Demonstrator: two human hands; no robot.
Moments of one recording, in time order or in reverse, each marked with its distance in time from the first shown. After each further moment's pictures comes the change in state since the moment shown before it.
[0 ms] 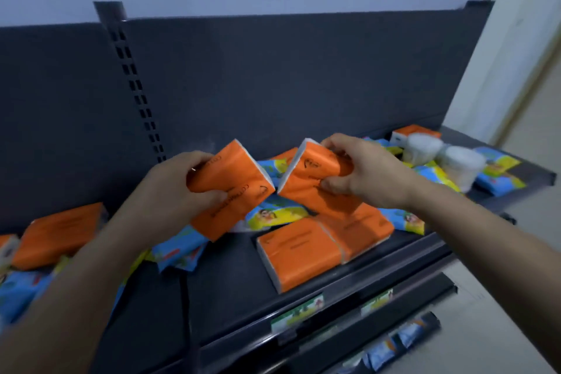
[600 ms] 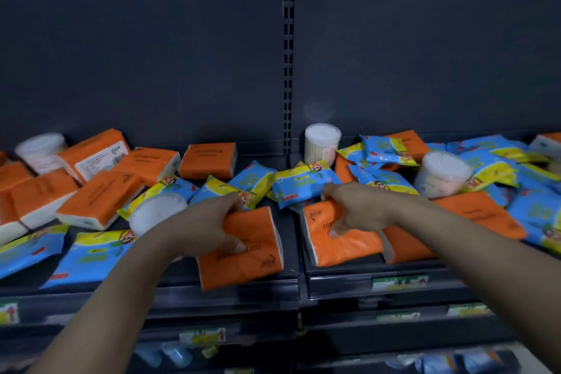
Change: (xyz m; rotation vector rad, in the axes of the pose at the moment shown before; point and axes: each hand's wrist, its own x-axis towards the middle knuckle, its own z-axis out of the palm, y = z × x) left_hand -0.122 -0.104 -0.054 0.148 -0.389 -0.424; right_hand 0.029 -0.100 0.139 -0.245 -0.736 -0.171
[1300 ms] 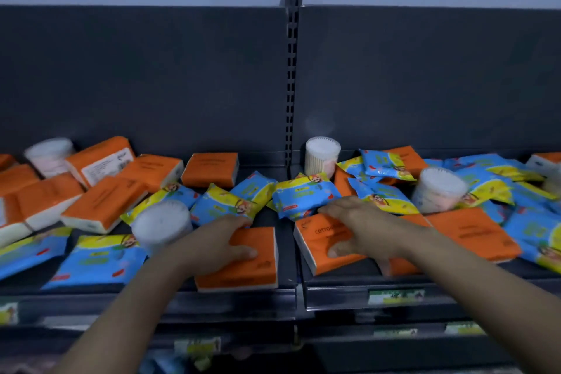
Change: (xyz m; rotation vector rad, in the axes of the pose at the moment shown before) left_hand 0.007 -0.005 0.025 0.062 0.013 0.004; right_hand -0.014 0.011 0.018 -0.138 0.146 -0.114
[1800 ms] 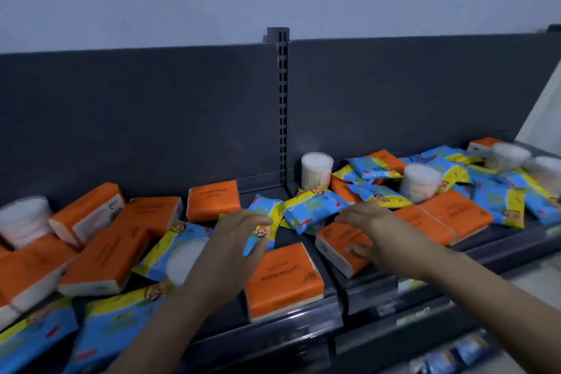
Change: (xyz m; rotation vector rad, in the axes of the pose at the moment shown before) left_hand -0.006 -0.046 -0.019 -0.152 0.537 0.606; right_hand -0.020 -0.066 0.009 -0.021 0.357 0.191
